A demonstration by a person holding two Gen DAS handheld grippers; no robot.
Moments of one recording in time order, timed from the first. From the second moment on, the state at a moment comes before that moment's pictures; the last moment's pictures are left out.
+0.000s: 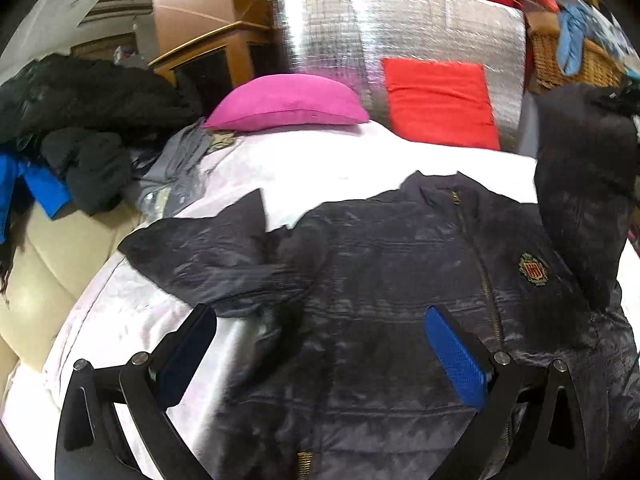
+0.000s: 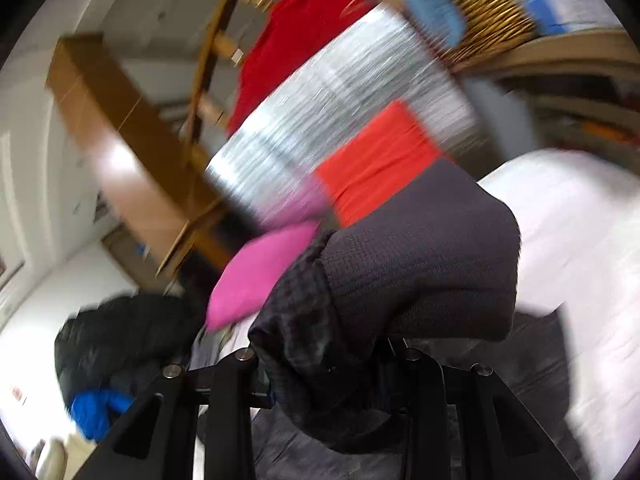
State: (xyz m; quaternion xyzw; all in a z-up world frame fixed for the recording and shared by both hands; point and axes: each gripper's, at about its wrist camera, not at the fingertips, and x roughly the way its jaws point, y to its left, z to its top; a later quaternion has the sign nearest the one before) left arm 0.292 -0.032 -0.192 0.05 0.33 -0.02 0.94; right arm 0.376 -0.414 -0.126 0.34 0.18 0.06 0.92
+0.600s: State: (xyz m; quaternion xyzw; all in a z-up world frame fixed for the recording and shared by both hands) left arm 0.286 0.044 -0.188 0.00 0.33 0.04 0.94; right arm 0.410 -0.219 -0.222 0.32 0.40 0.20 0.84
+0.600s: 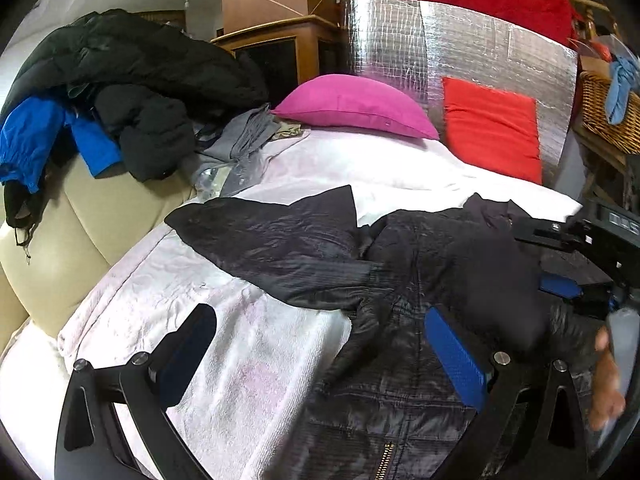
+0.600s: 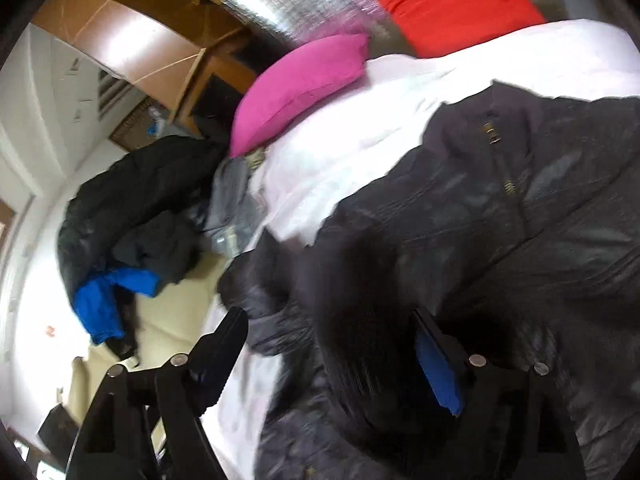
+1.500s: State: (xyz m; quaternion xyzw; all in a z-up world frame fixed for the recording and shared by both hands) left arm 0.339 -0.037 -0.274 -0.03 0.50 -0.10 0.86; right arm 0.350 -0.498 -0.277 0.35 0.36 -0.05 0.86
